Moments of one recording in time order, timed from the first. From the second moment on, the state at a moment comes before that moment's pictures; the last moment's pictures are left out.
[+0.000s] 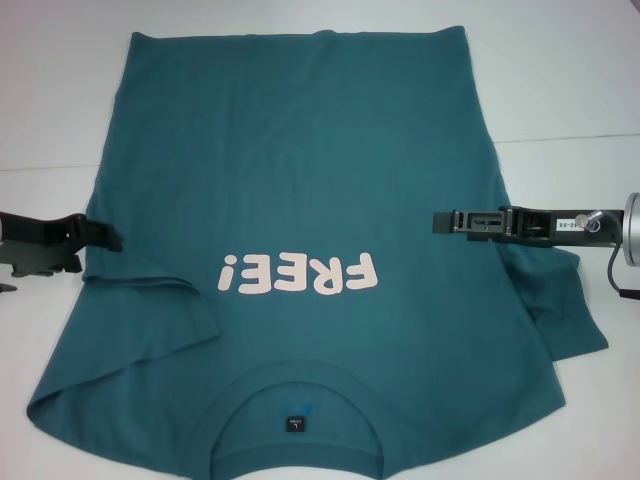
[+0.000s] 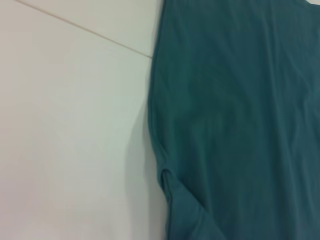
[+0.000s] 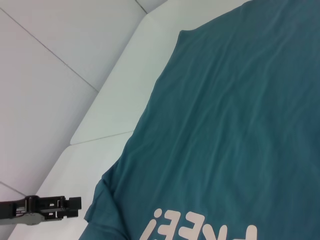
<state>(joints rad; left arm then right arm) -0.78 -1.99 0.76 0.68 2.59 1.05 -2.82 0.64 2.00 -0.65 -0.64 -2.10 -1.32 2.16</state>
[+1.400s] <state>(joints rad) -0.81 -2.00 0.79 0.57 2.62 0.91 -2.79 0.64 2.01 -0.65 -0.64 -2.10 -1.30 2.16</state>
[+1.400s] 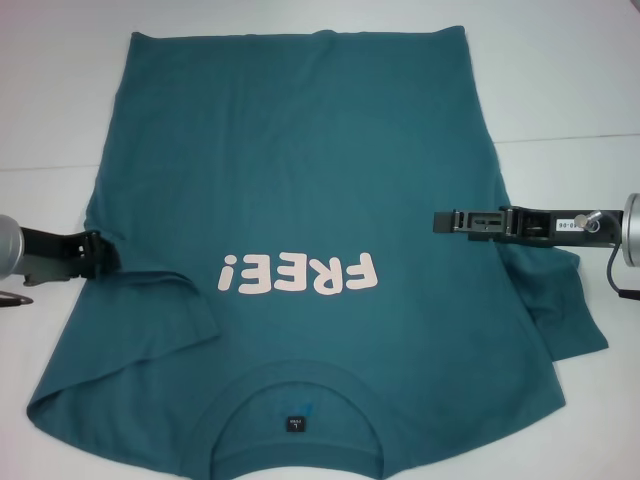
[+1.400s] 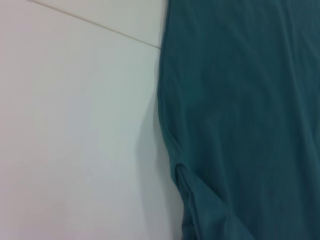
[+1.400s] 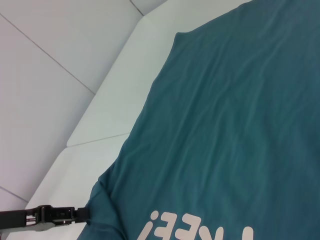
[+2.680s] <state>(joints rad) -0.91 -2.01 0.76 0.55 2.60 0.90 -2.79 0.63 2.01 -0.66 -0.64 -2.10 -1.29 2.16</state>
